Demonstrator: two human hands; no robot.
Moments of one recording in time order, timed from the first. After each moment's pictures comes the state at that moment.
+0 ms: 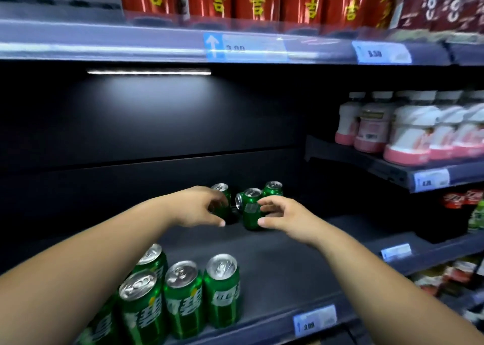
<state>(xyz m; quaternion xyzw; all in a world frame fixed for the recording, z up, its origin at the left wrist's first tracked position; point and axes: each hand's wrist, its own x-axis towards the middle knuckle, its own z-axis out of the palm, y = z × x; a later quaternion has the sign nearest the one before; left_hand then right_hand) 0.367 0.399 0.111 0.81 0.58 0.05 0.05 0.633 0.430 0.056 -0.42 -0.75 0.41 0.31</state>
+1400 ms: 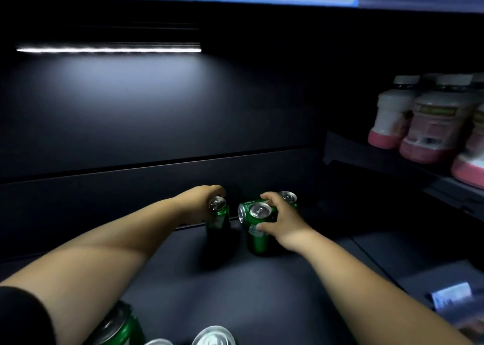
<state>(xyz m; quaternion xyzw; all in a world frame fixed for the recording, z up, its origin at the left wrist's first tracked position) 0.341 0.553 0.073 0.77 0.63 0.09 0.08 0.589 0.571 0.008 -0.48 -0.73 0.36 0.33</state>
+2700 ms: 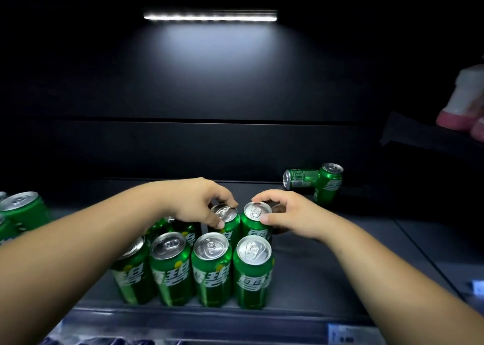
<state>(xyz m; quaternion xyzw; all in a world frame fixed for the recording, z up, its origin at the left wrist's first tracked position) 0.329 0.348 0.092 0.72 0.66 0.05 0.22 0.561 0.463 0.027 -0.25 -0.81 0.51 0.17</state>
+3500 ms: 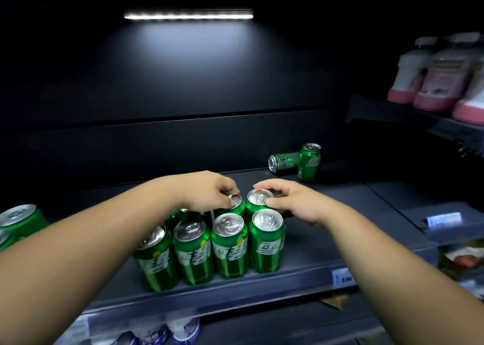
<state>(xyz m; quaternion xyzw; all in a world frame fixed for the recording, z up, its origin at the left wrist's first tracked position) 0.329 0.333 0.091 0.75 0.63 0.03 0.17 0.565 0.405 0.025 -0.33 -0.71 0.58 0.22</state>
